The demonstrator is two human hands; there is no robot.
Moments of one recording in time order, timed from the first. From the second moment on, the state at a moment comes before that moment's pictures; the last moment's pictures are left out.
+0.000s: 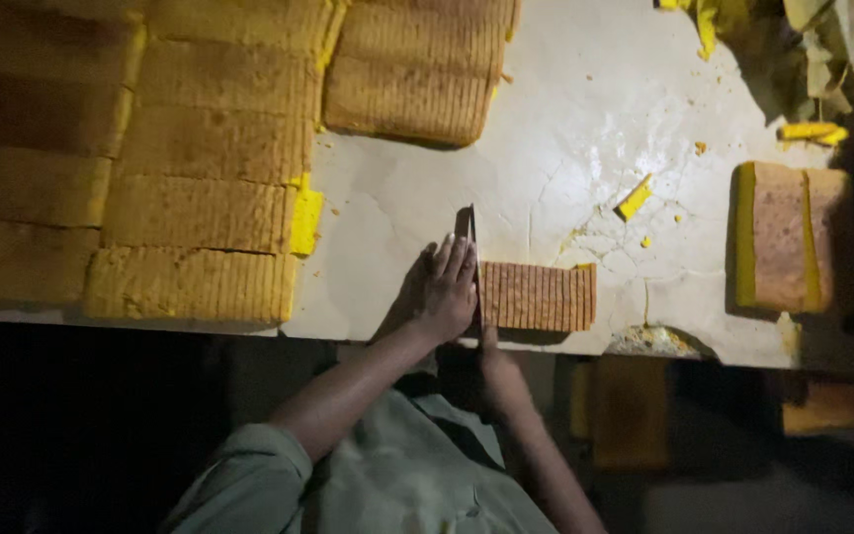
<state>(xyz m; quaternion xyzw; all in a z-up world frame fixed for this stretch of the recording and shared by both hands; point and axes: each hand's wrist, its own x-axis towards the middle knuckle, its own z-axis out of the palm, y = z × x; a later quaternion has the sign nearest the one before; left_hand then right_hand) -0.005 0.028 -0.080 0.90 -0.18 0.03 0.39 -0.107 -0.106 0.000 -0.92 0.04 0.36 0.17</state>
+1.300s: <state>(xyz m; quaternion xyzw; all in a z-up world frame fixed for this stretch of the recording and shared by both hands) 0.005 0.082 -0.039 0.91 -0.22 0.07 0.33 -0.063 -0.095 -0.032 -0.94 -0.05 0.23 0.26</state>
